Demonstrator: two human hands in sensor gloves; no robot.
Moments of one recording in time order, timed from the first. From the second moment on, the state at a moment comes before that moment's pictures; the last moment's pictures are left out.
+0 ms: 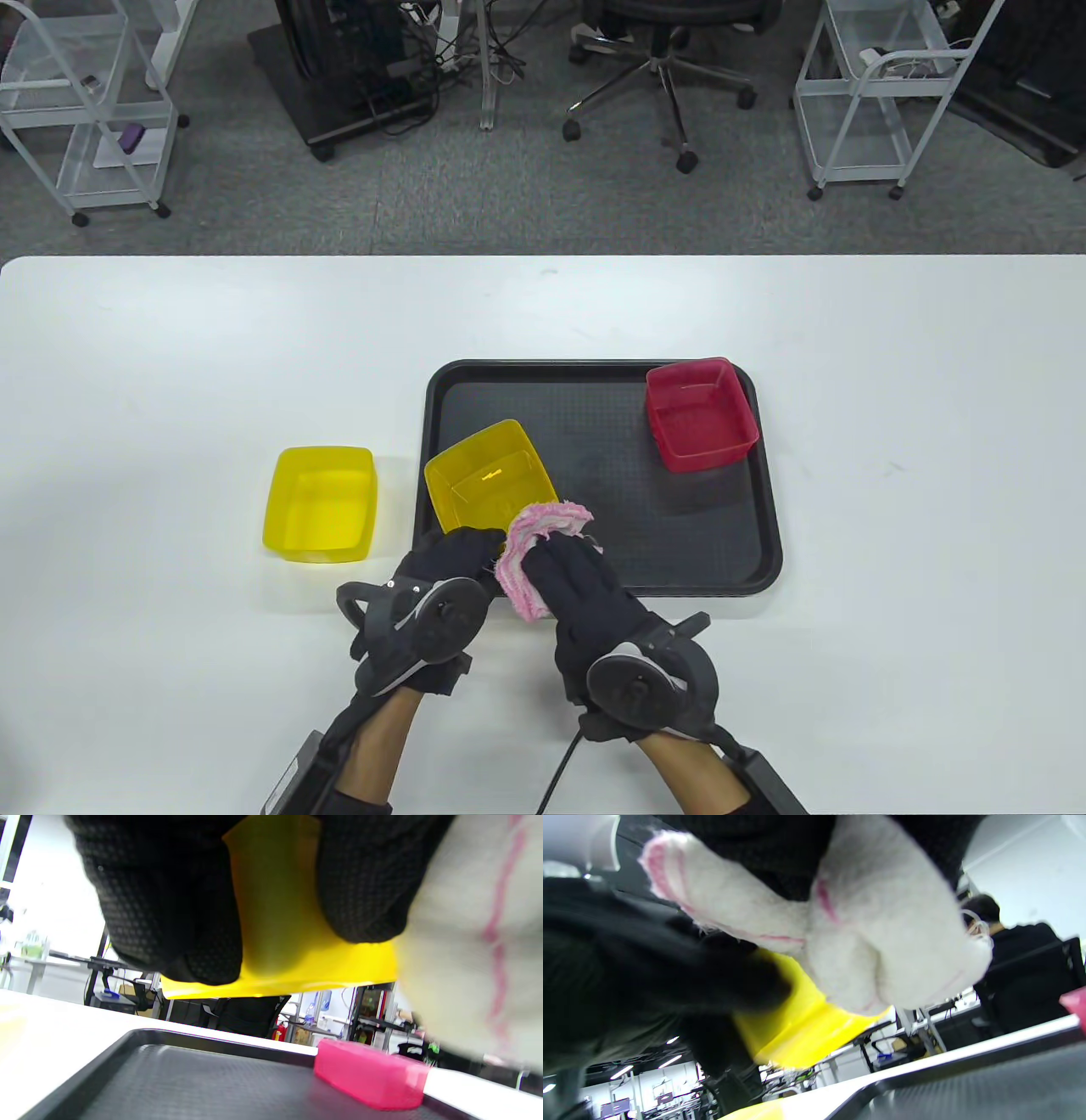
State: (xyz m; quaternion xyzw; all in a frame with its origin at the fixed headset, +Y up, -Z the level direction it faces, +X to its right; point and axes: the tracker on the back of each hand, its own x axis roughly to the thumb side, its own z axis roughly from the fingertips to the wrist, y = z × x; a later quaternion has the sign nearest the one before) left_hand -0.142 -0.660 -0.192 0.15 -0.12 0.15 0.97; right_hand 0.038 -0.678 -0.153 0.20 -0.22 0.91 0.29
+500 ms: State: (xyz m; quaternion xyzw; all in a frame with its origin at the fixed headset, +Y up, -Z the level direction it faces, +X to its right) left_hand -0.131 -0.646 -0.177 0.21 -0.11 0.17 0.96; right_hand 0.044 -0.688 -0.160 0.11 -0.17 0.88 0.43
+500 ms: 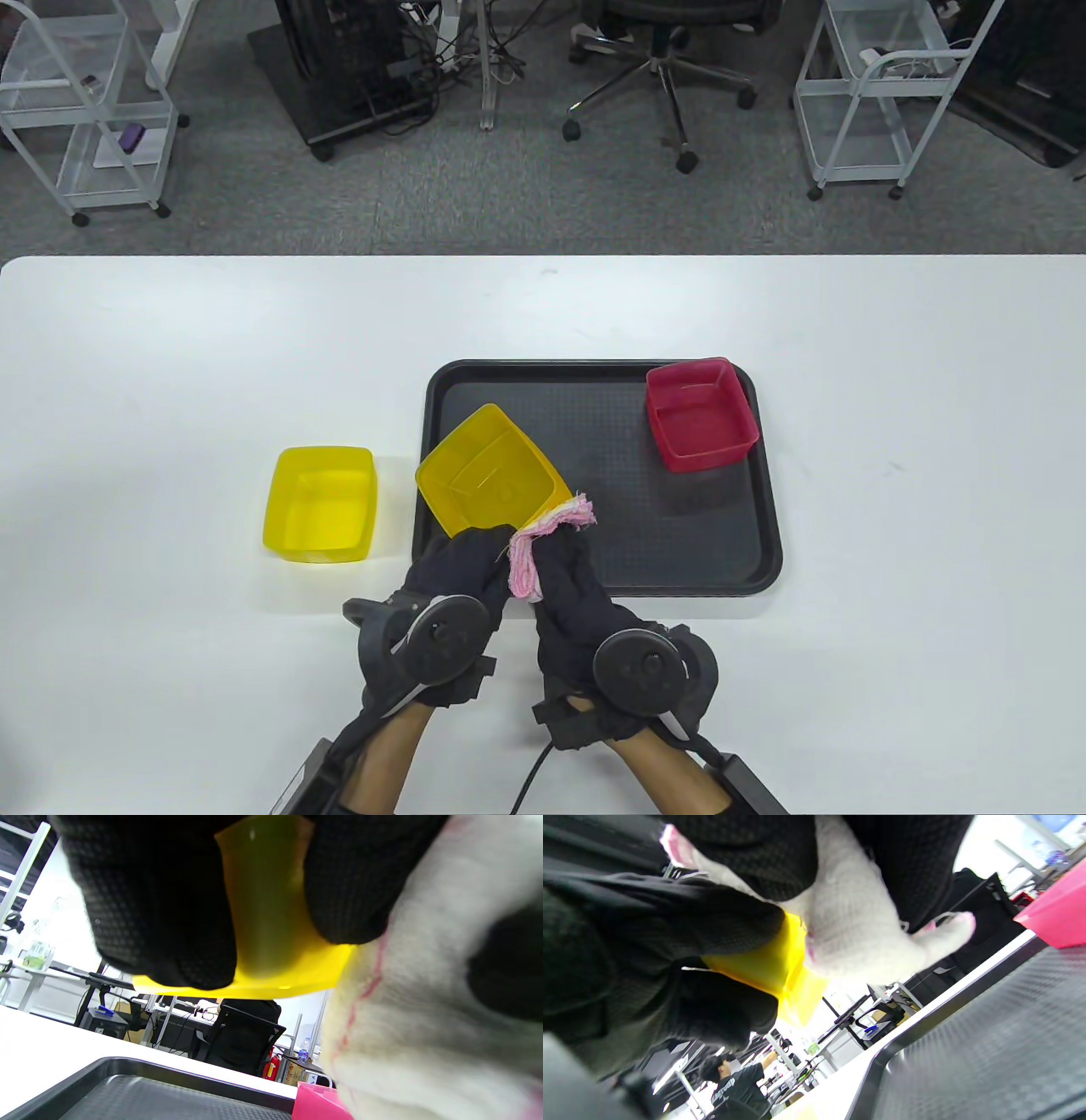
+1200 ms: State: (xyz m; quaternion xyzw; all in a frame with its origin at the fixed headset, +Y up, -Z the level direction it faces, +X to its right) left_hand -0.123 -0.638 -0.165 0.19 -0.32 0.13 0.92; right_hand 0.122 -0.711 -0.206 0.05 -0.08 0.75 0.66
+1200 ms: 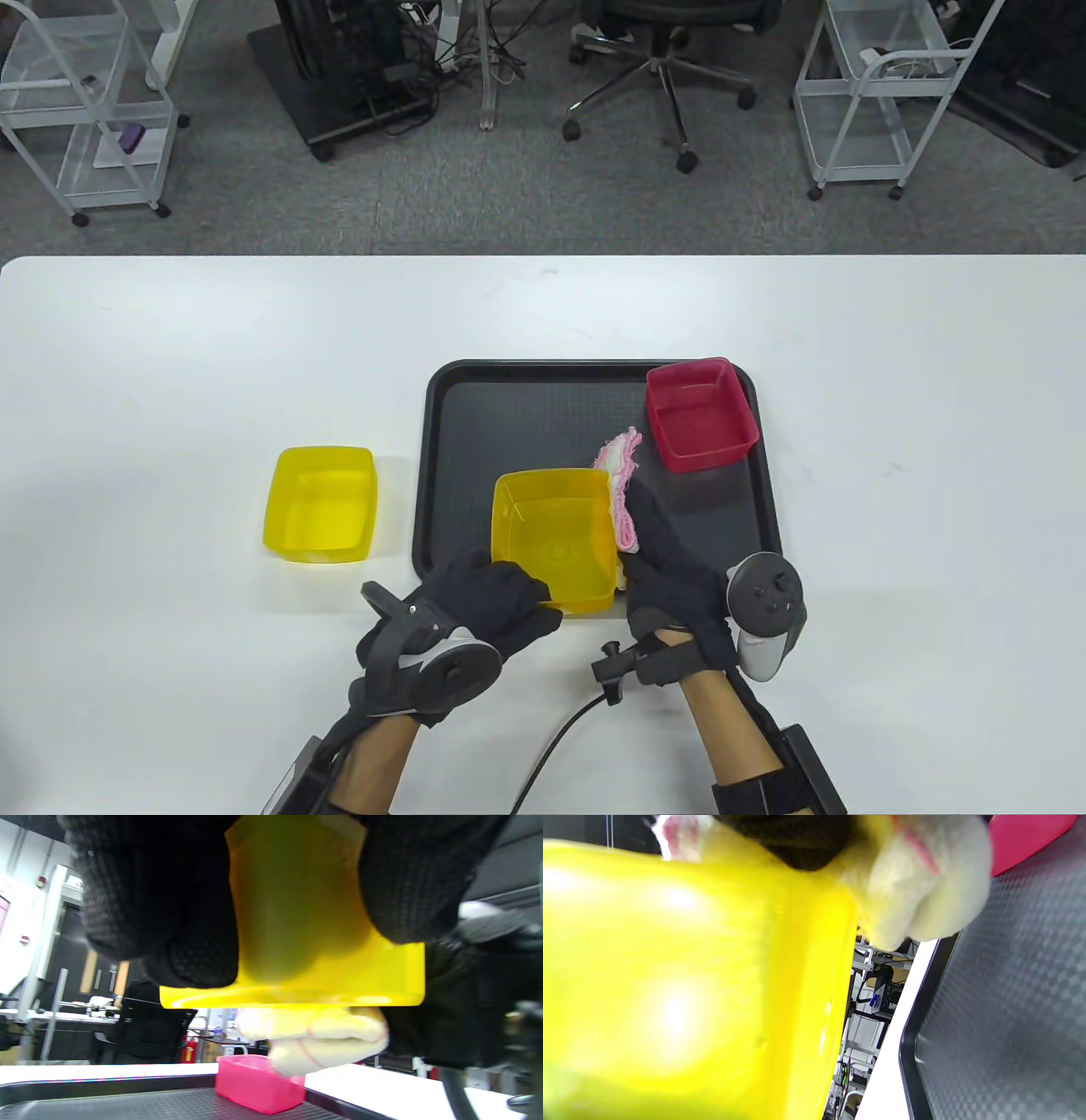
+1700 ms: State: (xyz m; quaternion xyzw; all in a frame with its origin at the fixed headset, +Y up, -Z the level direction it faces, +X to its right) left_hand -0.147 -0.638 -0.185 0.06 -0.34 0.40 0.85; right_hand 0.143 -0.735 -0.233 0.17 0.09 0.57 0.80
